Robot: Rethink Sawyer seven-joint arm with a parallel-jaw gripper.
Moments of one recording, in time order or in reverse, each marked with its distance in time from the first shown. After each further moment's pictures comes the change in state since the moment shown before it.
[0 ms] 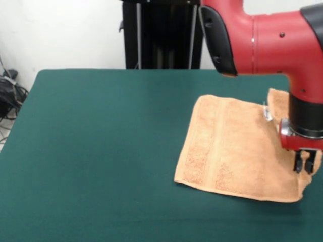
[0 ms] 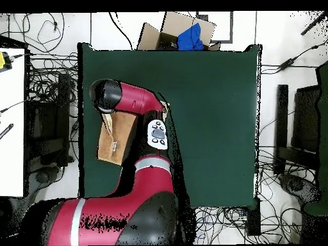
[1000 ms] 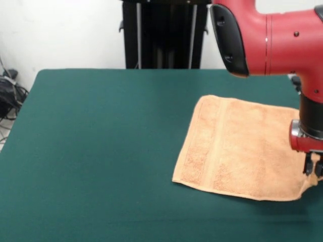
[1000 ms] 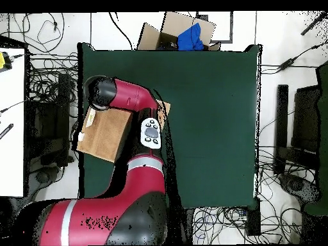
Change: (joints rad) arm 0.027 0.021 -0.025 -0.043 0.032 0.017 0.044
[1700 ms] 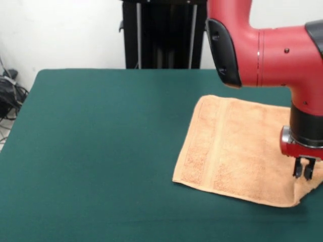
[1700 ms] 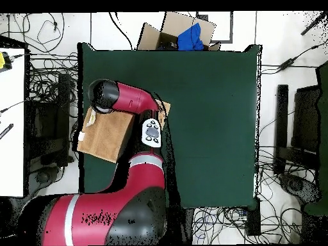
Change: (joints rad) arm 0.001 0.042 -0.009 -0.004 0.000 0.000 0.000
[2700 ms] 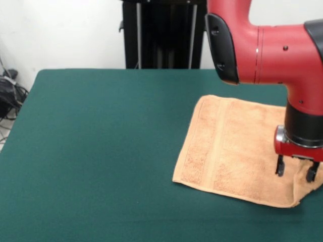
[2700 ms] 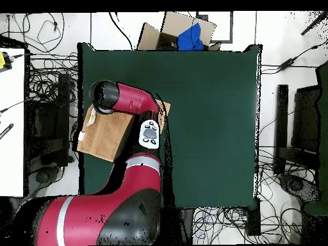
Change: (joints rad) arm 0.025 0.010 -0.055 -0.007 0.015 0.000 0.000
